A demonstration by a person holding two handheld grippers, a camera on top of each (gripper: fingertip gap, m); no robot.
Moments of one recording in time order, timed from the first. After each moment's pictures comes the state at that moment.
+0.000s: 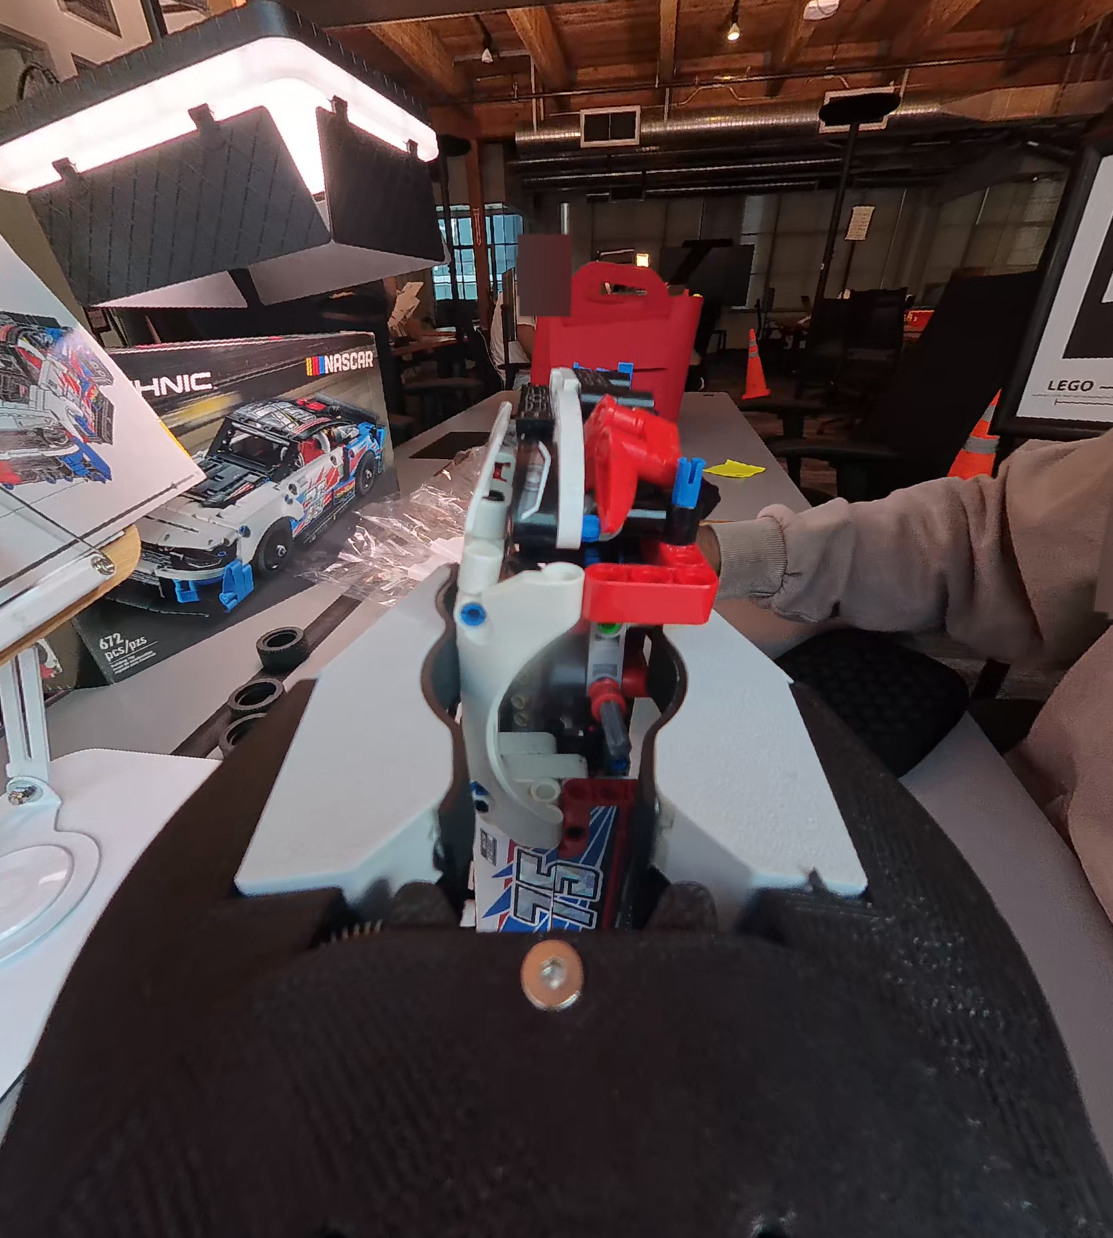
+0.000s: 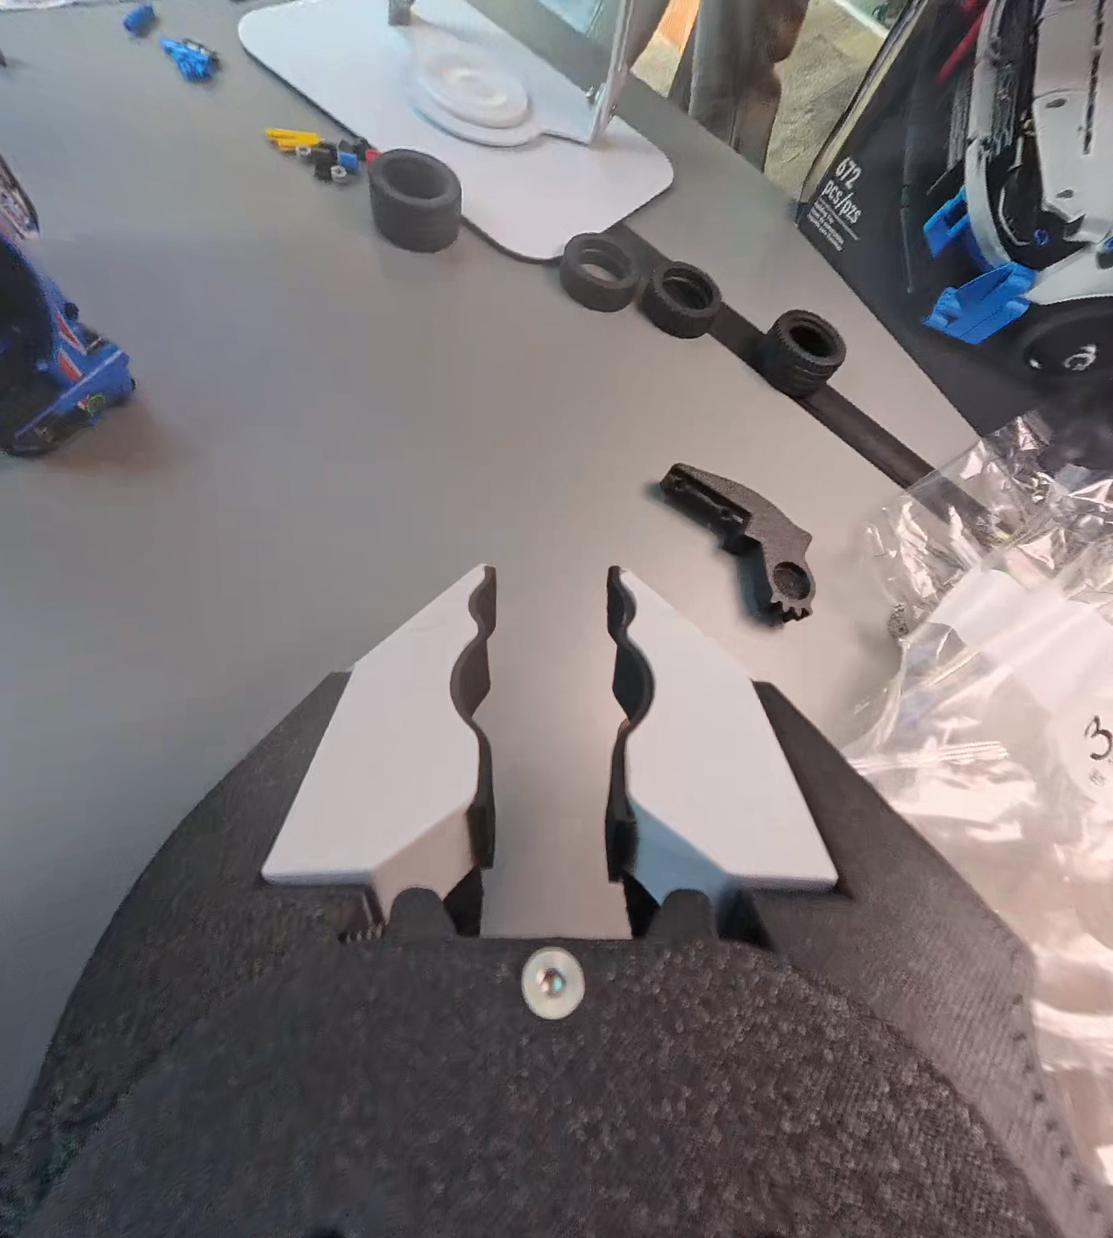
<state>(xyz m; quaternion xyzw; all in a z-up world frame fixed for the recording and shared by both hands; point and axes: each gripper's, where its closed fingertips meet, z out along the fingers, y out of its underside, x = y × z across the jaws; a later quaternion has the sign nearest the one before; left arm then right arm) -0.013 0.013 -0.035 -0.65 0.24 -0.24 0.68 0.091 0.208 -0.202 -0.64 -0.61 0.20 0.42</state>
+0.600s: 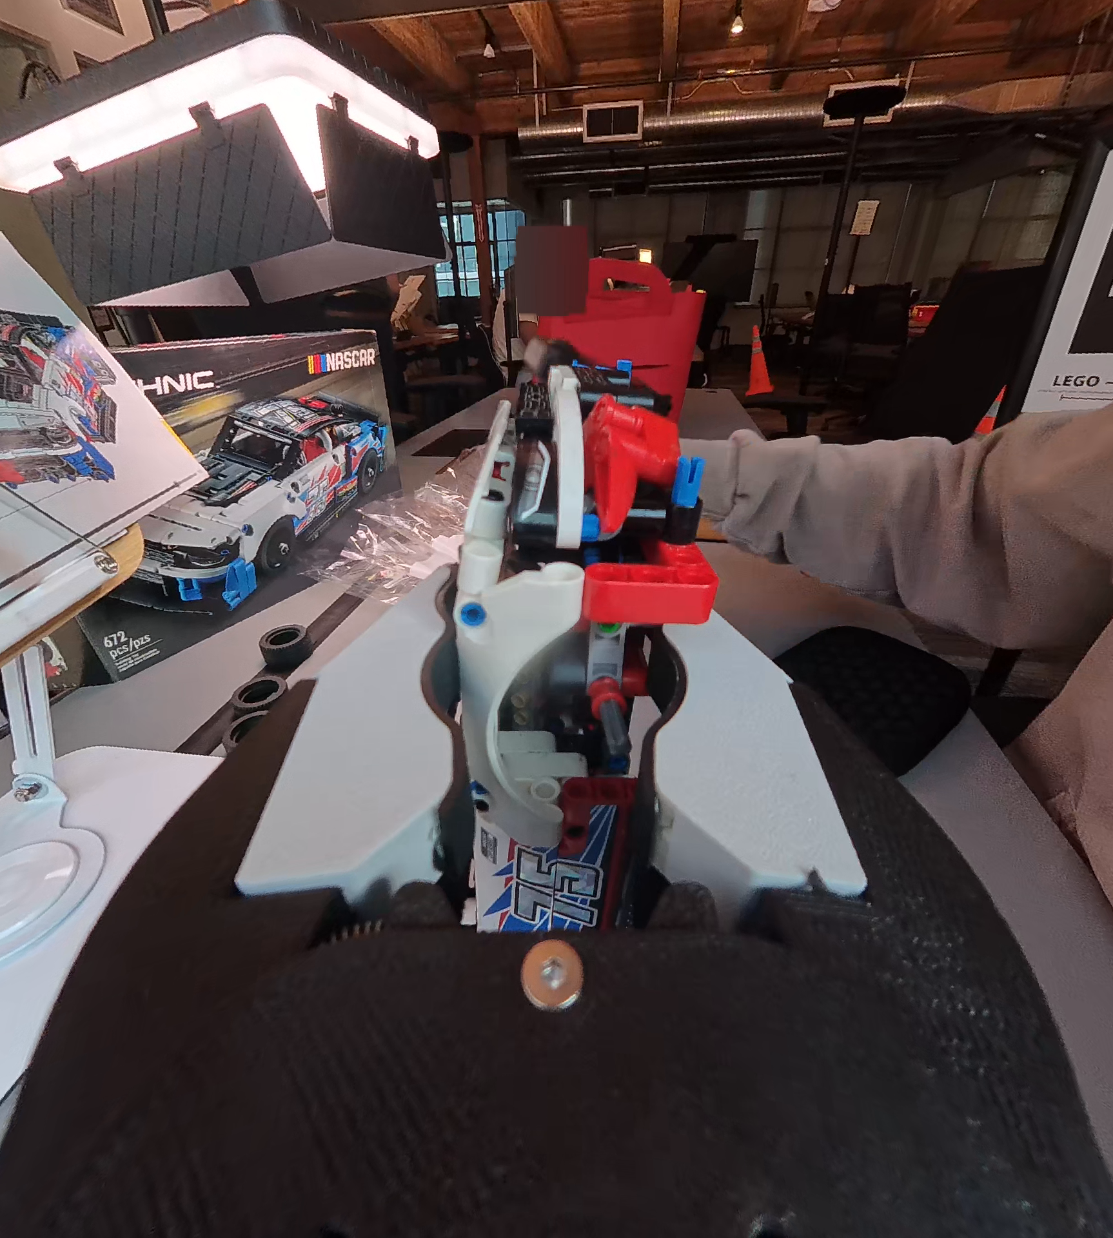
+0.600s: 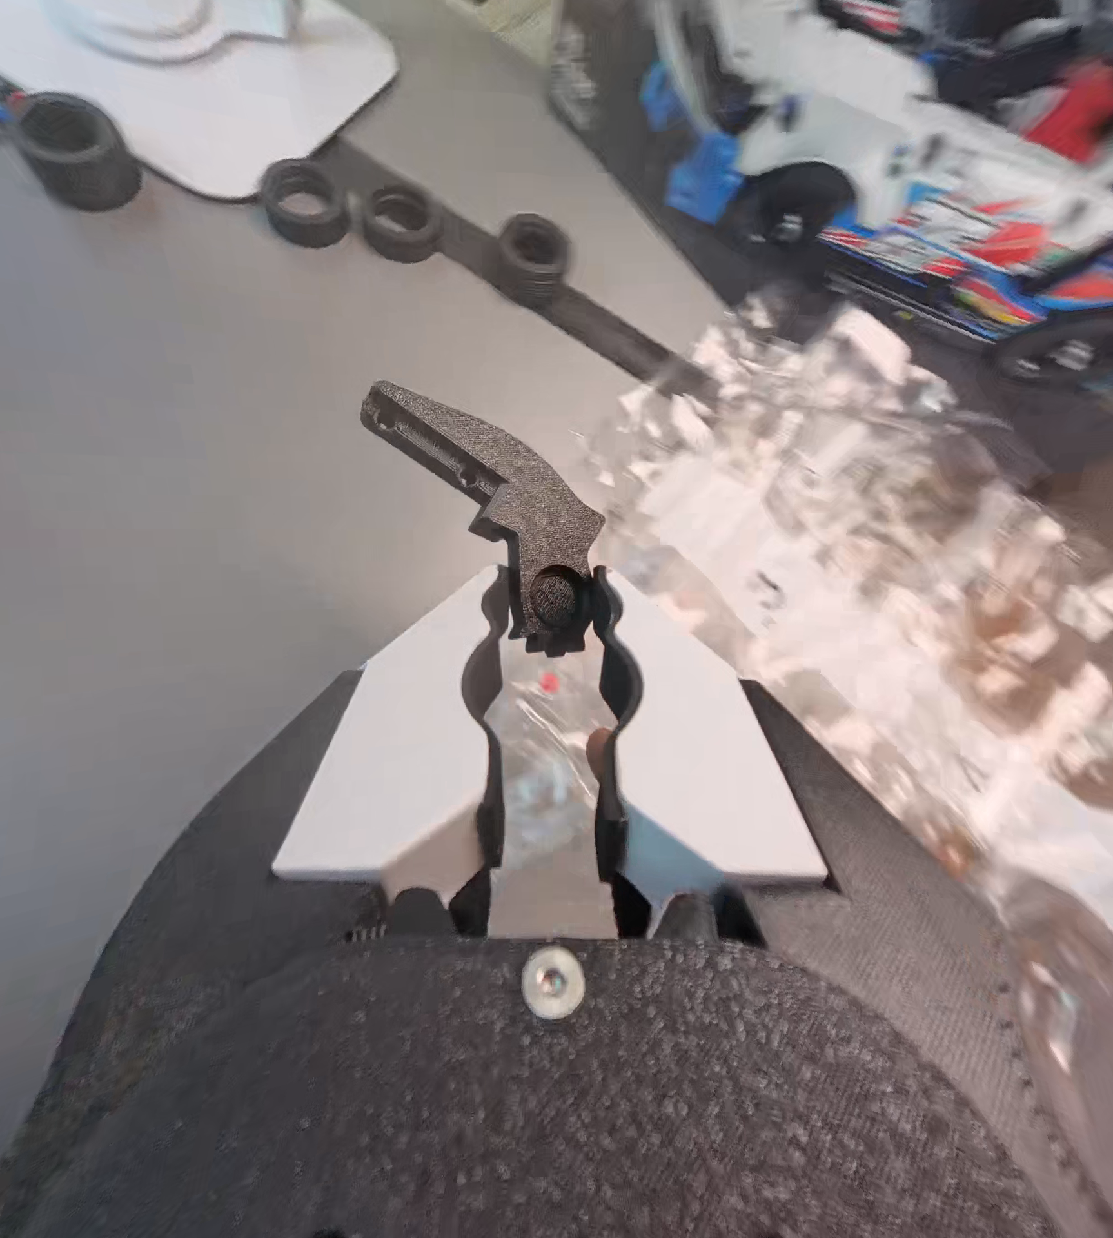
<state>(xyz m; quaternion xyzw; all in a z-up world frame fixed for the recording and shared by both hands) -0.013 0.012 -0.036 -0.65 0.24 -0.23 0.68 0.148 0.307 -0.157 -0.72 -0.55 0.14 0.40</state>
